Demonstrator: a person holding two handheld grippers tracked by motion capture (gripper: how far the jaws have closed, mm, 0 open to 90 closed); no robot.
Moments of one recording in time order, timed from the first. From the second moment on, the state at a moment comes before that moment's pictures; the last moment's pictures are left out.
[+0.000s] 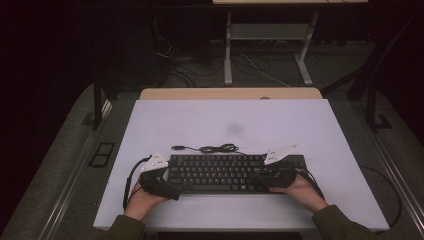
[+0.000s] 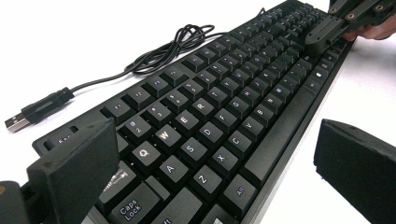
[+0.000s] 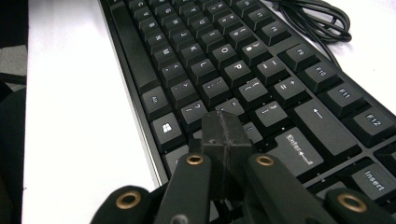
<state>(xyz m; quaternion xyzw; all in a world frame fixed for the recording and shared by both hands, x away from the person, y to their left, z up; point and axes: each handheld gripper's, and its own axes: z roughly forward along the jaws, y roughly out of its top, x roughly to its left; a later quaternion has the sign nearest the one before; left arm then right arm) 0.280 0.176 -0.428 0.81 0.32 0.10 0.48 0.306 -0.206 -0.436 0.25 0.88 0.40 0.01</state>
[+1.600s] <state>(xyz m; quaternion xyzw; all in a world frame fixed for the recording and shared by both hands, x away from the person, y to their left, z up) 0.314 0.148 -0.419 0.82 0.32 0.08 0.46 0.306 -0.205 -0.438 0.25 0.88 0.40 0.01</state>
